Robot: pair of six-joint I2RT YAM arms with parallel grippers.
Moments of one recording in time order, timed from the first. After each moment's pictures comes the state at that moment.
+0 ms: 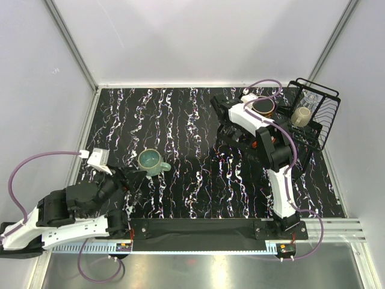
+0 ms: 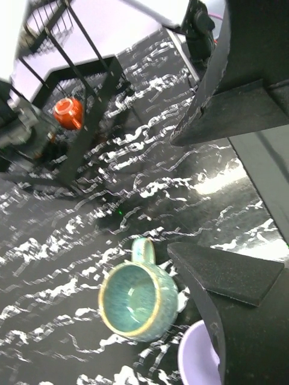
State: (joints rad) left arm -1.29 0.24 0.83 -0.87 -0.73 -0.67; right arm 0.46 2.22 1.77 -0.86 0.95 1.16
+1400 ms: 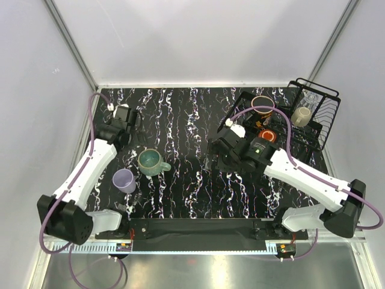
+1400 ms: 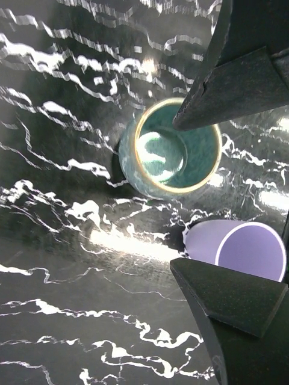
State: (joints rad) left arm -0.29 1.23 1.15 -0.92 -0.33 -0.50; right arm 0.96 1.30 1.27 -0.98 0.24 0.98
